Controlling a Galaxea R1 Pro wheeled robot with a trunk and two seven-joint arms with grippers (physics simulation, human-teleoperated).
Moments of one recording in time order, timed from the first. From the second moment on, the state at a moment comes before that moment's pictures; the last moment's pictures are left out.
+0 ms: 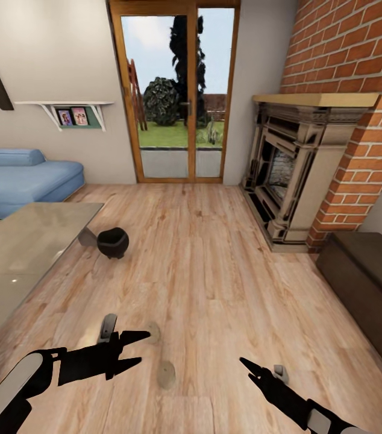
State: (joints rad) left arm -0.23 0.37 -0.20 -1.45 1.79 0.99 0.16; right arm -0.60 -0.13 0.79 0.04 -1.50 0.17 1.06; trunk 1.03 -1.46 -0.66
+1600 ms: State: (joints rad) left arm -0.23 0.37 -0.20 -1.45 1.79 0.99 0.16; right arm -0.60 -0.13 0.79 0.04 -1.51 0.17 1.07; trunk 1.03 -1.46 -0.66
